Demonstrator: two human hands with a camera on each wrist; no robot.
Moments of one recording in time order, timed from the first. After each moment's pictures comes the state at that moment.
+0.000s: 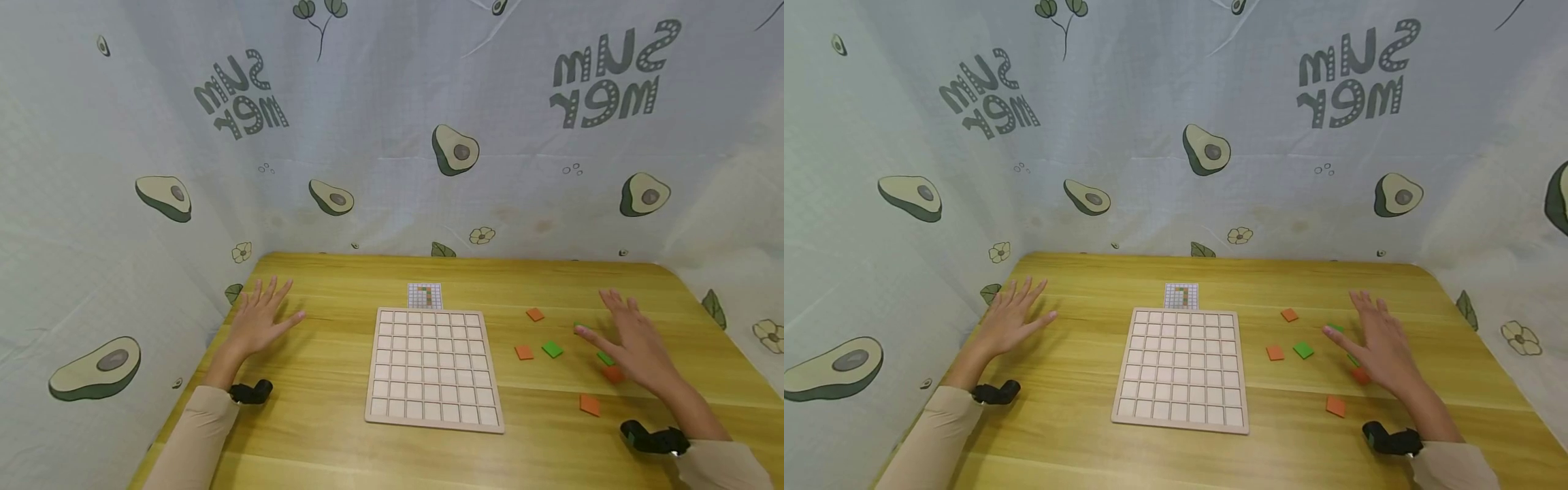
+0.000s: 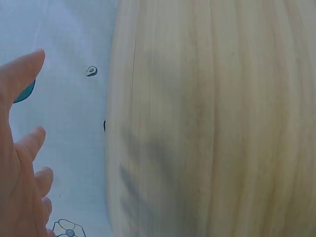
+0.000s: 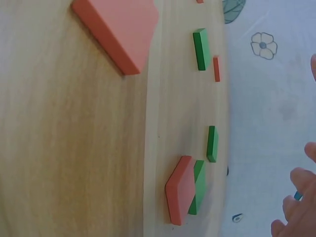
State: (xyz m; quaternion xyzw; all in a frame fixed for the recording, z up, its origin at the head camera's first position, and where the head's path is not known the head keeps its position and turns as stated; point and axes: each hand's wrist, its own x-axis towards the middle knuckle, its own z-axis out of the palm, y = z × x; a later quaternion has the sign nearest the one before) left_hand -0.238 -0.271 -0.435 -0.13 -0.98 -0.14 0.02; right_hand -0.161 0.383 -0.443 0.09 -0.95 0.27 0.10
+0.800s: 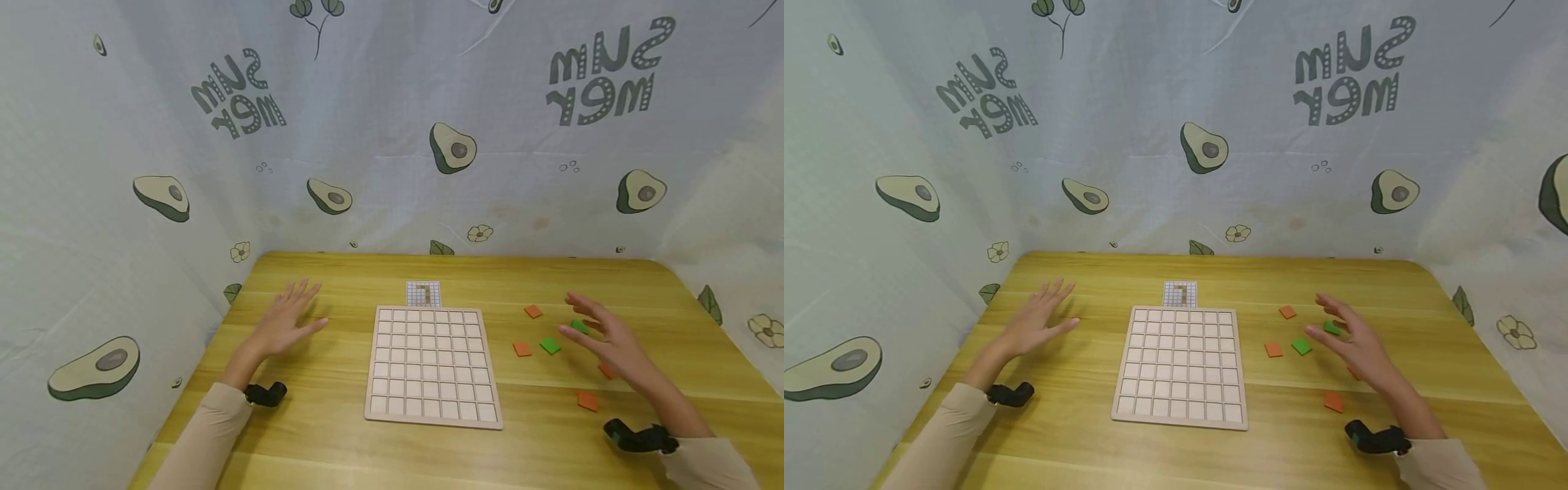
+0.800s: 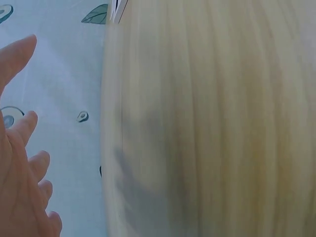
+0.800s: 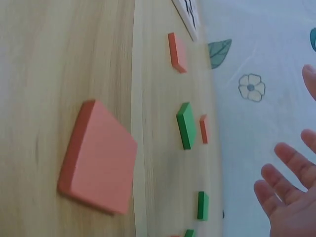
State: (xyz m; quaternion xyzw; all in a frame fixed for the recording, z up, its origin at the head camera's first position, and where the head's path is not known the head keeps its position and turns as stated) left_hand -0.238 -0.235 -0.442 -0.22 -0.96 -0.19 0.01; right_hand -0.153 0.349 -0.434 0.15 -0.89 0.41 0.11
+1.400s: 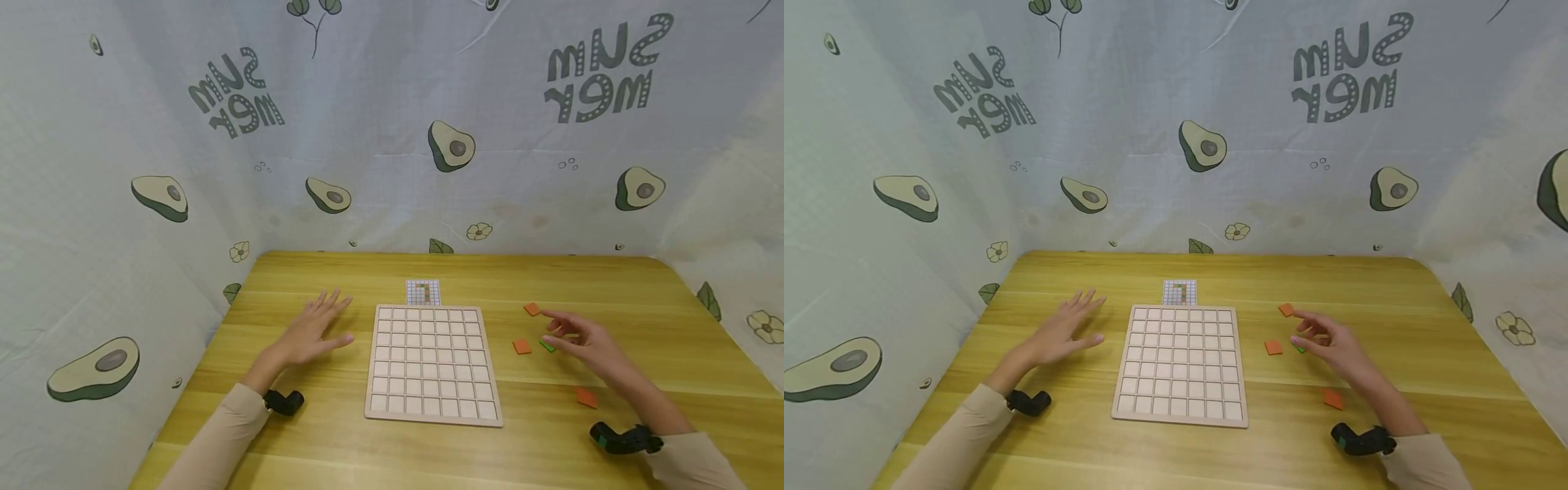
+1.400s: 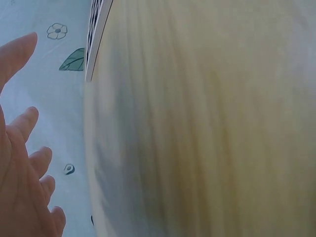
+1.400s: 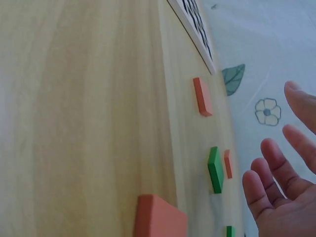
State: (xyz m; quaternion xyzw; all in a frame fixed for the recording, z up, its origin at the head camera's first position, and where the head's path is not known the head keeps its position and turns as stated) left_hand -0.231 -0.195 -0.456 -0.29 -0.93 -0.21 -0.02; right_hand -0.153 0.332 -0.450 0.13 -0.88 0.45 0.05
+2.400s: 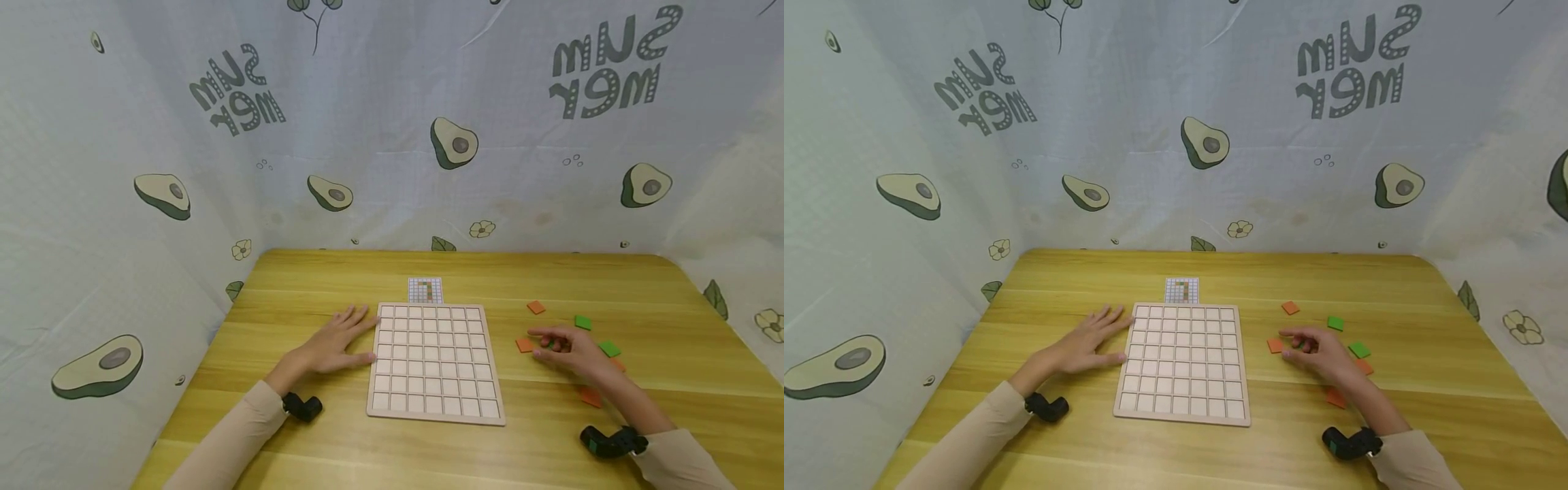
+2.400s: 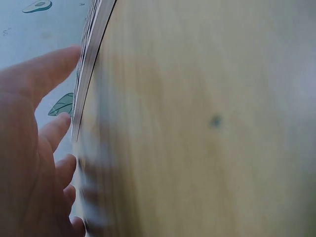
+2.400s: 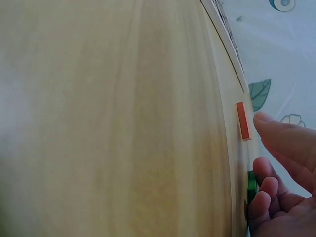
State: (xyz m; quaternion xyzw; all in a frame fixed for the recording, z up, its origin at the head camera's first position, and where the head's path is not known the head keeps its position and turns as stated) left_hand -0.222 -0.164 -0.470 -0.35 -0.91 -0.17 -0.10; right_hand -0.156 0.314 -0.464 0.11 -0.87 0.47 -0.01
